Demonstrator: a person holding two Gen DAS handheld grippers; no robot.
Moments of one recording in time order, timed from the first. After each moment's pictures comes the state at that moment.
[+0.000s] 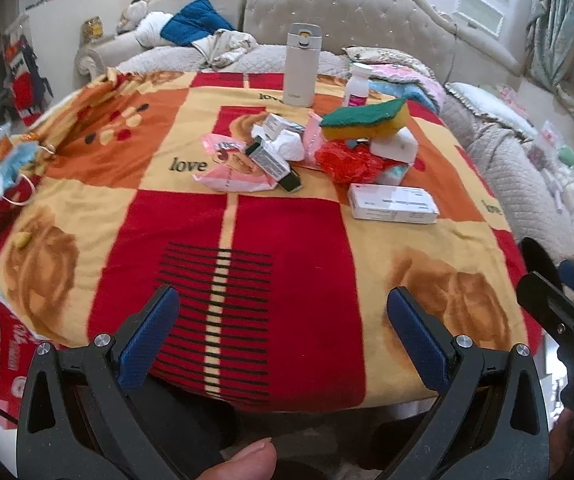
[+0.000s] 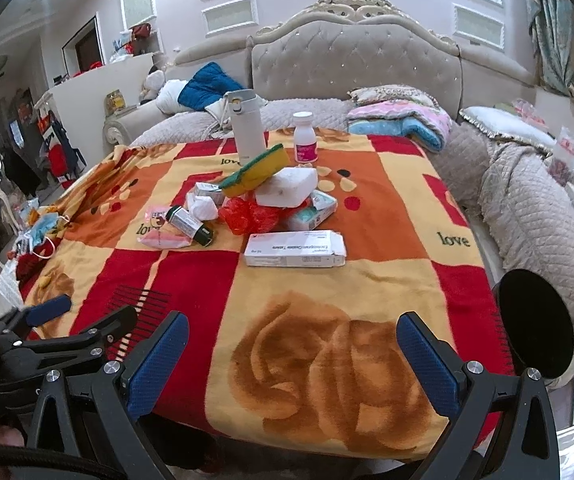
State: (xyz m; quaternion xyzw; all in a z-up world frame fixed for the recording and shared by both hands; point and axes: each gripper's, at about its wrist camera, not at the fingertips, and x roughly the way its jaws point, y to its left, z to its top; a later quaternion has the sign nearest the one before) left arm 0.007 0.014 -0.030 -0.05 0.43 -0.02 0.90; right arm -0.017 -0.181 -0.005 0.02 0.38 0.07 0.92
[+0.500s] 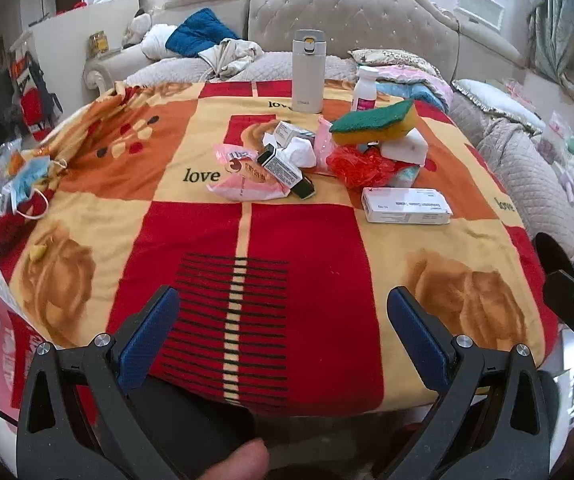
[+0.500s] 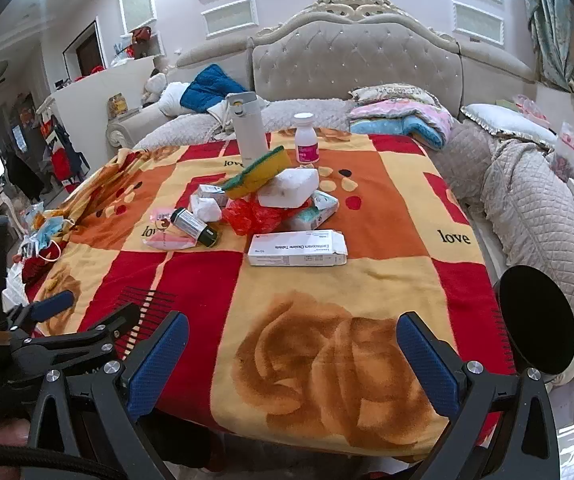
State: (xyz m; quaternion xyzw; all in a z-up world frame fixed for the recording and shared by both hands) left arm 0.007 0.014 -0.027 -0.02 0.41 0.00 0.91; right arm -0.021 -0.183 -0.001 0.03 0.37 0.07 0.92
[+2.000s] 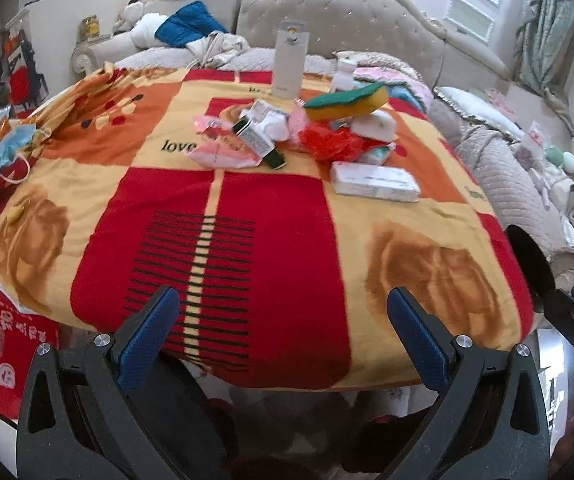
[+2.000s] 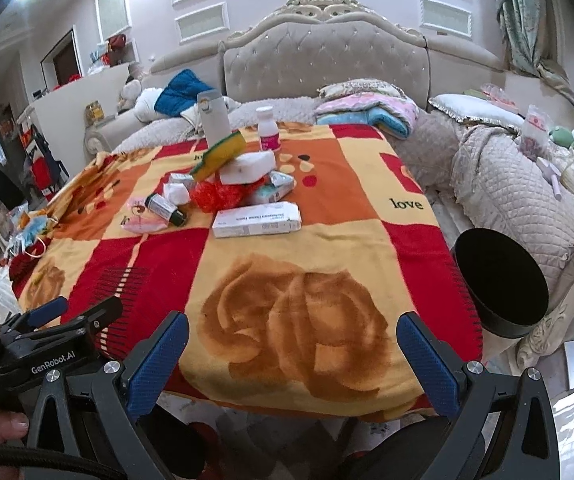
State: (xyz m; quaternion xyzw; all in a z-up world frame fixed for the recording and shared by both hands) left arm -0.027 0.004 -0.050 -0.06 0.42 -0.03 0.91; right arm -0.074 -0.214 -0.017 0.04 0.38 0.02 0.93
